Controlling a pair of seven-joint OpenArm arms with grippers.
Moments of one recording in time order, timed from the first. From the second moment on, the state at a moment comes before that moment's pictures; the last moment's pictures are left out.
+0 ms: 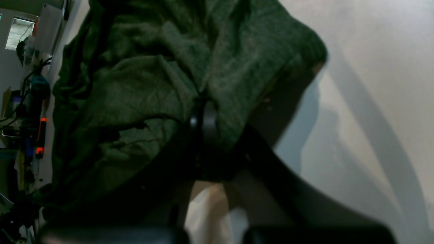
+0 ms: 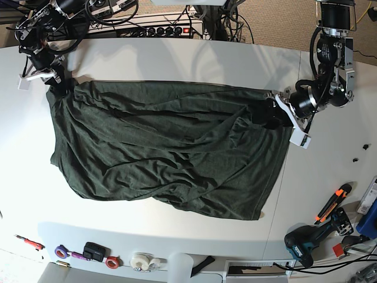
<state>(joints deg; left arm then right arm) 5.6 -20.4 -3.4 90.9 -52.1 -29.0 51.6 -4.6 8.8 65.0 77.1 52.0 37.7 -68.8</state>
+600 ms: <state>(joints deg) 5.5 -20.3 -8.8 90.9 -58.6 -42.9 40.8 -4.6 8.8 65.0 77.1 52.0 37.7 -68.8</state>
